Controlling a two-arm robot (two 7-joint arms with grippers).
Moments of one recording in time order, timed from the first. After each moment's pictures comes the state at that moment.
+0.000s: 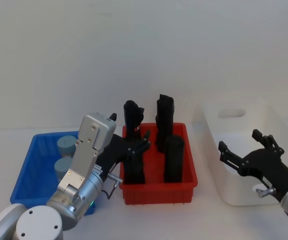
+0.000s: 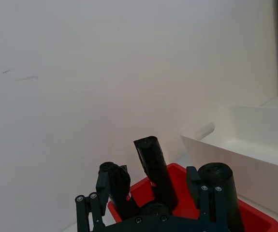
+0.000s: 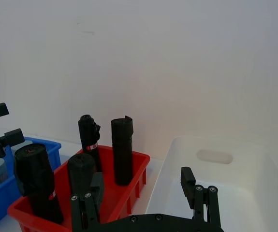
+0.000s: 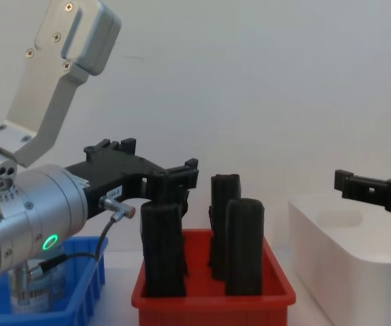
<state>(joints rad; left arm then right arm) -0.24 0.38 0.45 -1.63 -0.20 0.01 -0.01 0.00 0.33 -0.22 -1.79 0.31 0.10 0.11</state>
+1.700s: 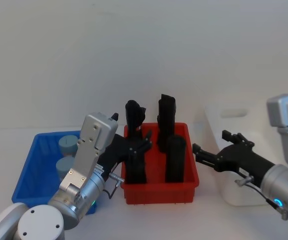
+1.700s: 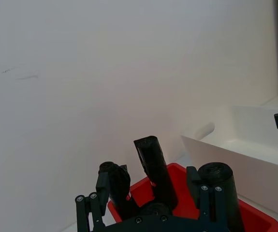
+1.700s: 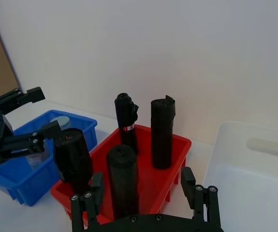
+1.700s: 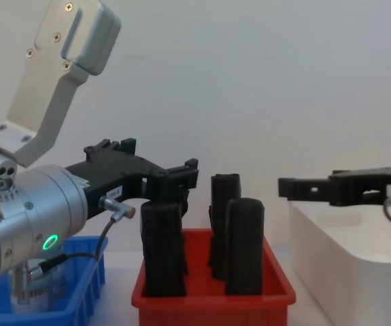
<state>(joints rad) -0.24 0.38 0.45 -1.63 -0.20 0.01 -0.01 0.14 0.29 -0.25 -1.77 0.32 0.41 0.25</state>
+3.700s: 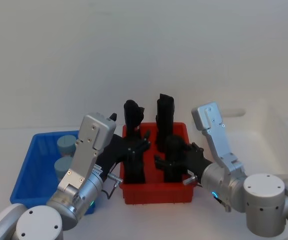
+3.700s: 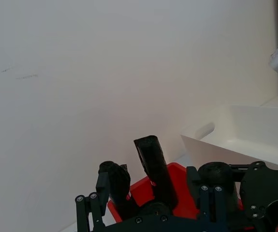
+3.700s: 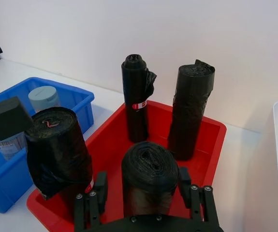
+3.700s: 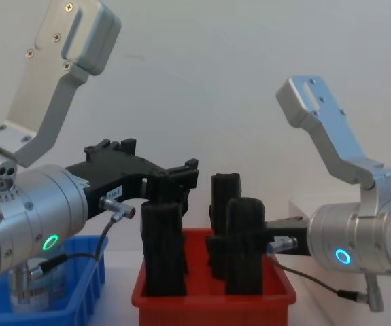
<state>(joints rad) -0.24 0.38 0.45 -1.63 -0.20 0.01 -0.01 0.35 0.07 -0.38 -1.39 0.12 0.41 0.20</state>
